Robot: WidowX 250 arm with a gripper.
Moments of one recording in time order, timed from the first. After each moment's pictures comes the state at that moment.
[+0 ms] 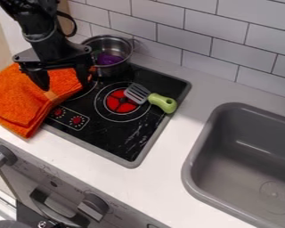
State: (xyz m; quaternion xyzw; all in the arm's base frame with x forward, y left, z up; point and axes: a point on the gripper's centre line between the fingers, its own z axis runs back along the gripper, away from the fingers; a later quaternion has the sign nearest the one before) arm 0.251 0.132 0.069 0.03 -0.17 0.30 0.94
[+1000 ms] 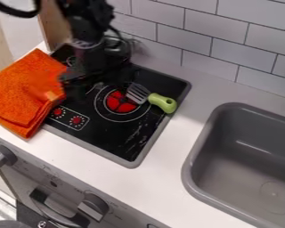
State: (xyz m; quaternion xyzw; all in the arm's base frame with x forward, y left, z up) arm 0.266 0.064 0.057 -0.02 -0.09 0.49 0.87
